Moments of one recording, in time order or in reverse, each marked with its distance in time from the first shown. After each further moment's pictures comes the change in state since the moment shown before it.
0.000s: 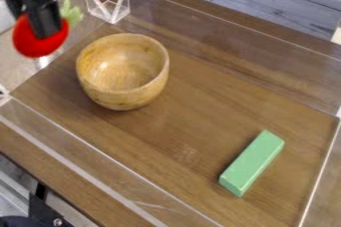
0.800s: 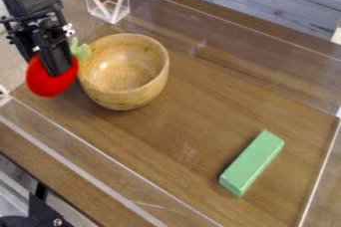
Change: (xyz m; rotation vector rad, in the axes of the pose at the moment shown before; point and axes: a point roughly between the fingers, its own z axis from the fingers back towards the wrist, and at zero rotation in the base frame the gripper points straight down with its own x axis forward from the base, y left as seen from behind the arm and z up) arm 0.002 -0.020 -0.037 -0.100 0.021 0.070
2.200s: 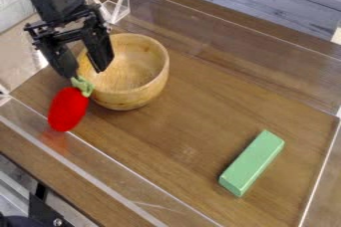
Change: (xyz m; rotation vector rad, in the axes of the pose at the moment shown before) arm 0.030 -0.013 -0.016 -0.007 -0.097 0.187
